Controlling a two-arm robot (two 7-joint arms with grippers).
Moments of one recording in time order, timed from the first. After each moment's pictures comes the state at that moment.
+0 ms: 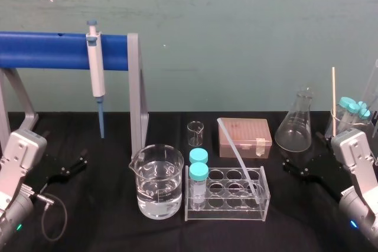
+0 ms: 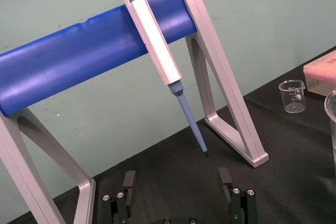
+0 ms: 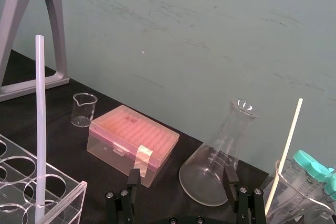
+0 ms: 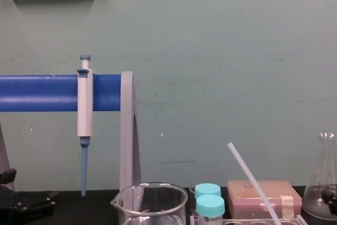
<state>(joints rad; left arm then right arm) -0.20 0.60 0.45 -1.41 -0.25 -0.12 0.03 0.20 0.60 -0.45 -1.41 0.25 -0.12 -0.03</state>
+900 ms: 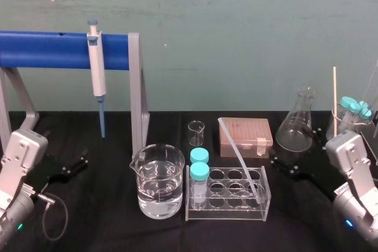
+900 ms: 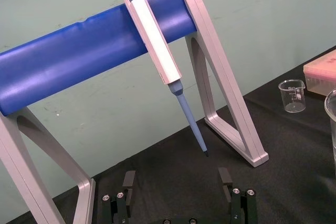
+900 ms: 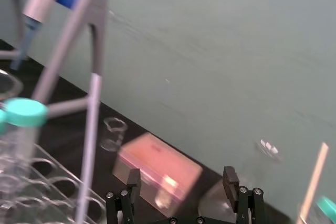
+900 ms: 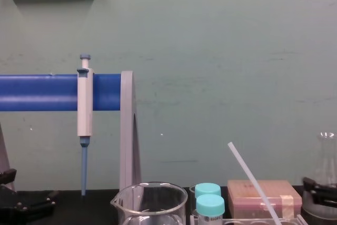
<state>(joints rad) -0.20 0.60 0.45 -1.41 -0.25 -0.12 0.03 0.19 0.61 -0.45 -1.46 0.19 -0.20 0.04</state>
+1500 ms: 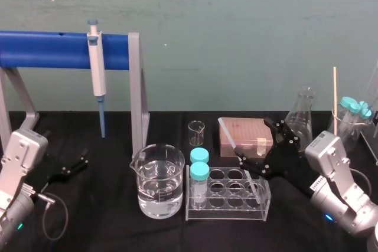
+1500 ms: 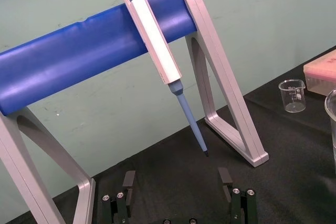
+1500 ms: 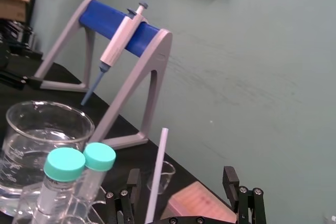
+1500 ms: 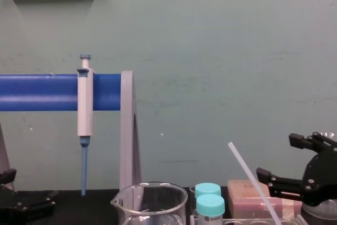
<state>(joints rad) -0.20 0.60 0.45 -1.41 -0.25 -0.12 0.03 0.26 0.56 -0.49 -1.42 0.16 -0.33 0.22</state>
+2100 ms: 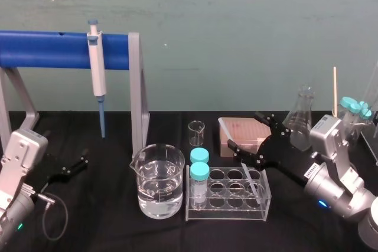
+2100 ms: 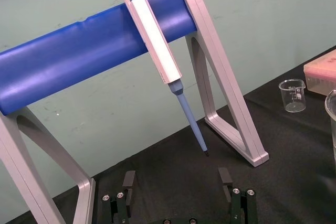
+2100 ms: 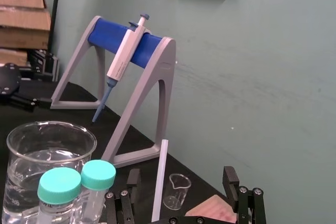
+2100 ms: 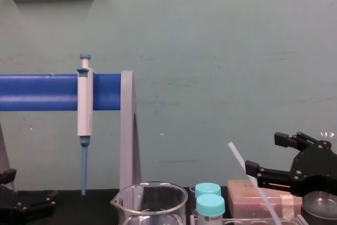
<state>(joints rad) -0.20 0.60 0.45 -1.41 -0.25 -0.12 0.03 0.36 0.48 -0.46 -1.24 0.29 -0.38 0.42</state>
